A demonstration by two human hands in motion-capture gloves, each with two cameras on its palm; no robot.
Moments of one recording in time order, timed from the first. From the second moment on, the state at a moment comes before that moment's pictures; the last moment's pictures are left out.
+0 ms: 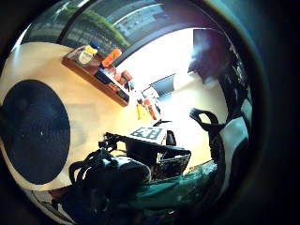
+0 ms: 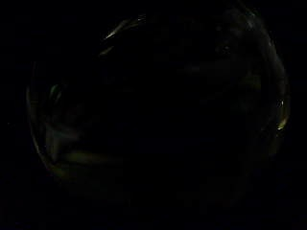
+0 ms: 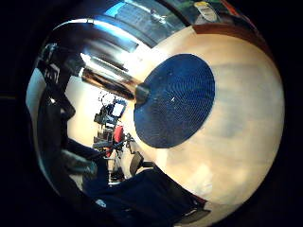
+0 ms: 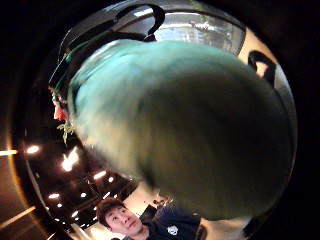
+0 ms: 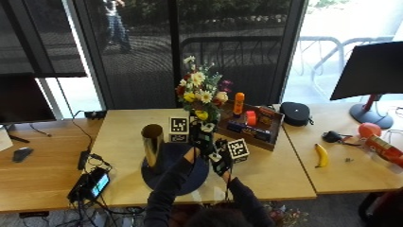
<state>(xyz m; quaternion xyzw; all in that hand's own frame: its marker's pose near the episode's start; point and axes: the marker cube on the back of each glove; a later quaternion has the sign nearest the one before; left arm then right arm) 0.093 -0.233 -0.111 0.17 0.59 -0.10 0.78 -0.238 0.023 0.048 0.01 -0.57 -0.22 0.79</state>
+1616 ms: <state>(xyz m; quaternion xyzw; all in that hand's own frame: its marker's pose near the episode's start) -0.188 -0.042 -0.066 -0.11 0.42 -0.34 0.83 -0.129 0.036 0.044 -0.03 -0.58 -0.36 0.73</state>
